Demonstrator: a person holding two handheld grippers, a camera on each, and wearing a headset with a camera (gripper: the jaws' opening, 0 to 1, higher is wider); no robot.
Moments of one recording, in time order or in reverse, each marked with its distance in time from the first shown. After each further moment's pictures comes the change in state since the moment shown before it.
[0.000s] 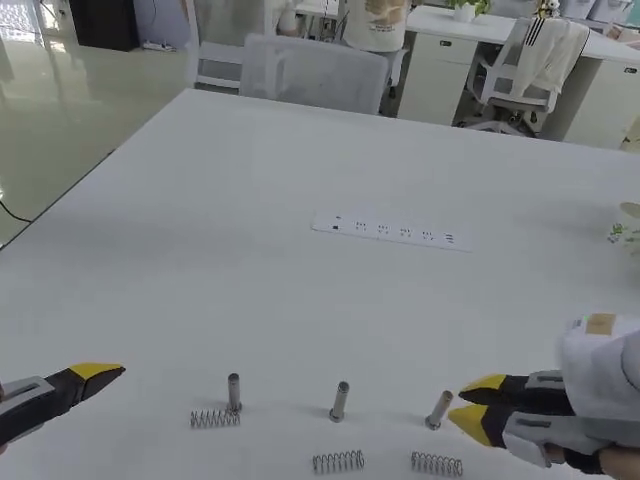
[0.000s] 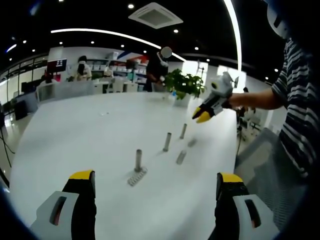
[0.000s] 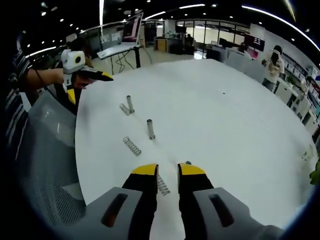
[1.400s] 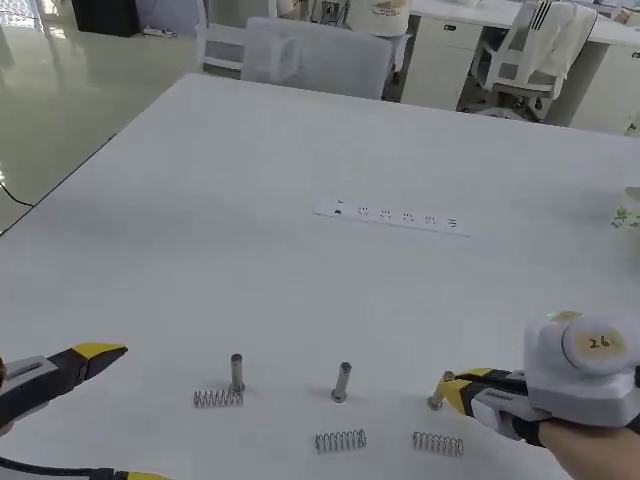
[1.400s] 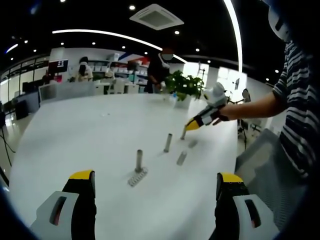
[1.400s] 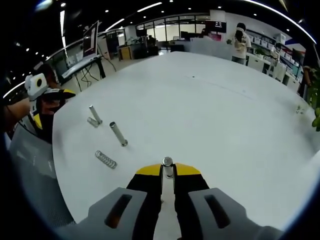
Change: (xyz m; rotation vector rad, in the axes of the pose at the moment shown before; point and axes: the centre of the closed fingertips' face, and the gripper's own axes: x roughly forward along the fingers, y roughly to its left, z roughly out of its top) left arm -0.001 0.001 0.000 -0.006 -0.017 0.008; right arm 0.033 -0.040 -0.022 0.391 -0.075 -0.212
